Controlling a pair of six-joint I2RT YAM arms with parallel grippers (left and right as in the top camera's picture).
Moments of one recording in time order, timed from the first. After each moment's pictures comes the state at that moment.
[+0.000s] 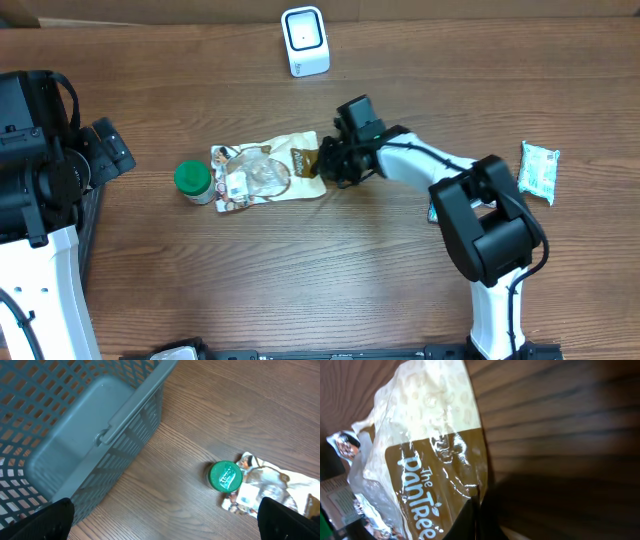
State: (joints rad) left arm 0.21 1.33 1.78 -1.45 -0.29 -0.32; right arm 0.51 2.15 1.35 -0.31 -0.47 0.82
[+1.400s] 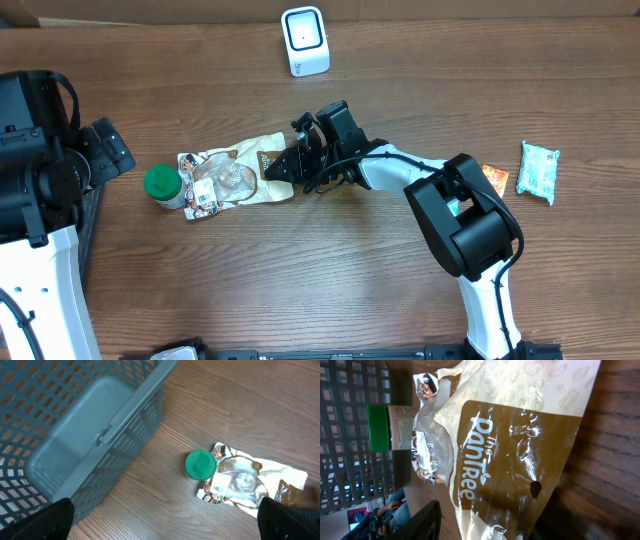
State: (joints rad) left arm 0.21 1.33 1.78 -1.45 -0.29 -0.32; right arm 0.56 2.23 1.35 0.02 -0.80 0.65
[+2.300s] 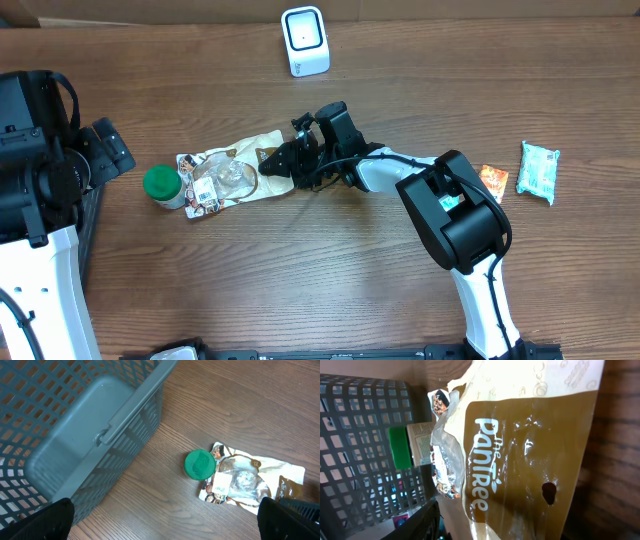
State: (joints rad) left arm 0.21 1.33 1.78 -1.45 -0.29 -0.32; right arm 0.56 2.29 1.35 0.20 -0.87 0.91
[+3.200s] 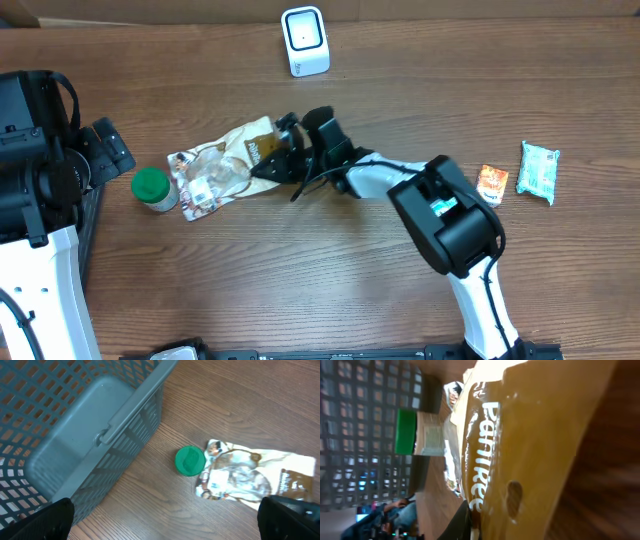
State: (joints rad) left arm 0.21 1.33 1.78 -1.45 -0.29 -0.32; right arm 0.58 2.29 1.35 0.31 -0.85 0.74
